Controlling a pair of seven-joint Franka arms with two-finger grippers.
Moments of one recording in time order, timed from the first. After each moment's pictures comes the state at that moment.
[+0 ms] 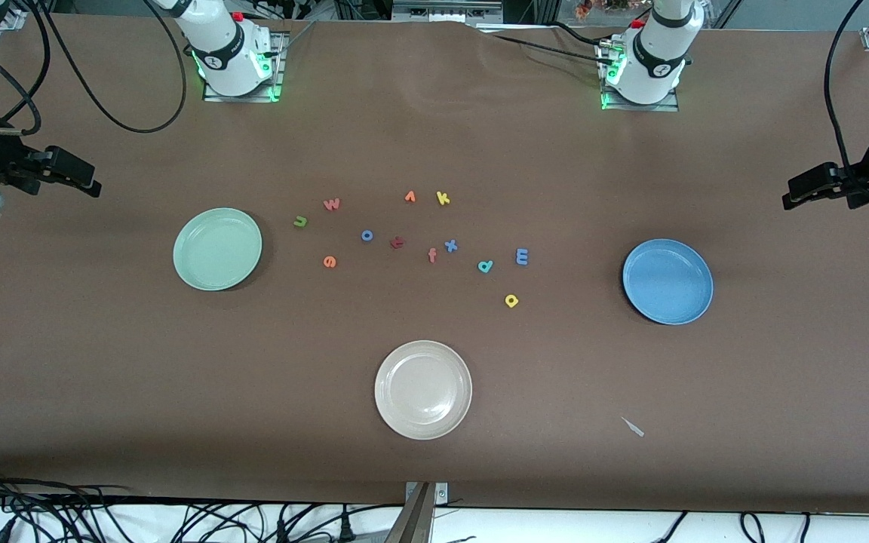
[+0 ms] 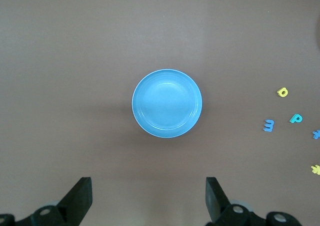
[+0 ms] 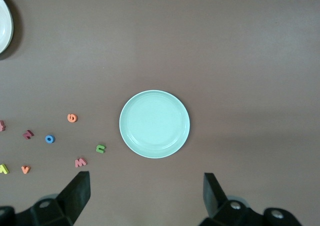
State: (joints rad) left arm 0.12 0.10 -0.08 -1.50 -0.01 1.49 0.00; right arm 0.02 0.00 -0.03 -1.66 0.04 1.63 0.03
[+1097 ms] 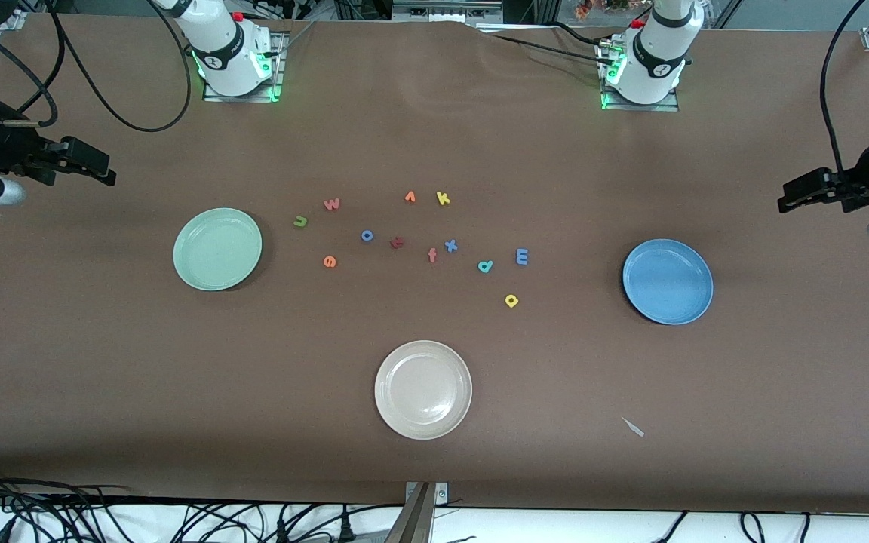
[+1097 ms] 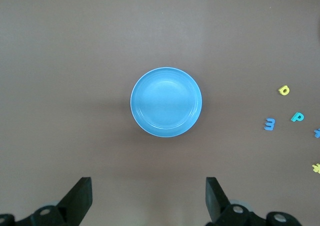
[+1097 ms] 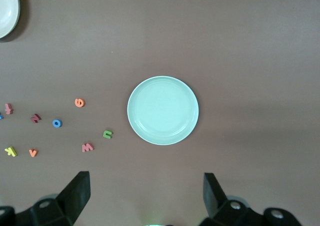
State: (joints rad) left arm 0.12 0.14 -0.08 -1.50 -0.01 1.49 0.00; right arm 0.02 0.00 0.00 -1.66 0.06 1.57 0.04
